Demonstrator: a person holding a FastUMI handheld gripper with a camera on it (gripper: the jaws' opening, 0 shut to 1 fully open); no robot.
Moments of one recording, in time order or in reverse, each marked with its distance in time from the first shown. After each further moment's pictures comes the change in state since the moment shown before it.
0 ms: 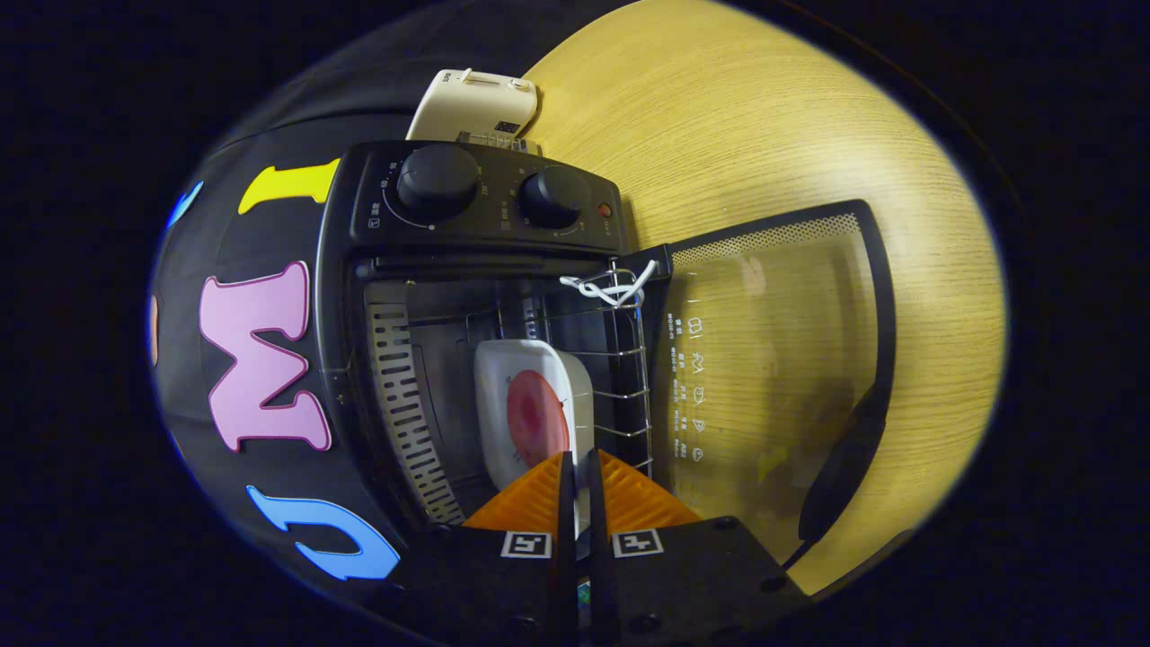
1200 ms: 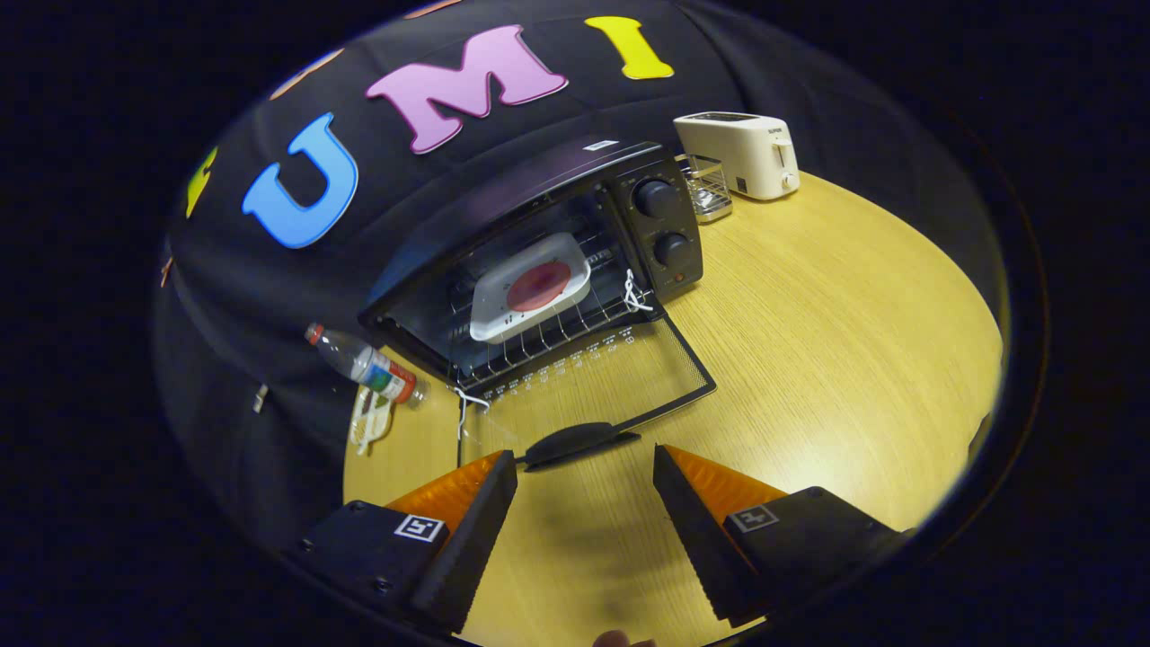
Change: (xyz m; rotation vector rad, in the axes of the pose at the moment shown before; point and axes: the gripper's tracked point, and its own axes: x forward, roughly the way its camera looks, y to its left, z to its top) arm -0.163 -0.095 0.019 -1.311 0.166 -0.064
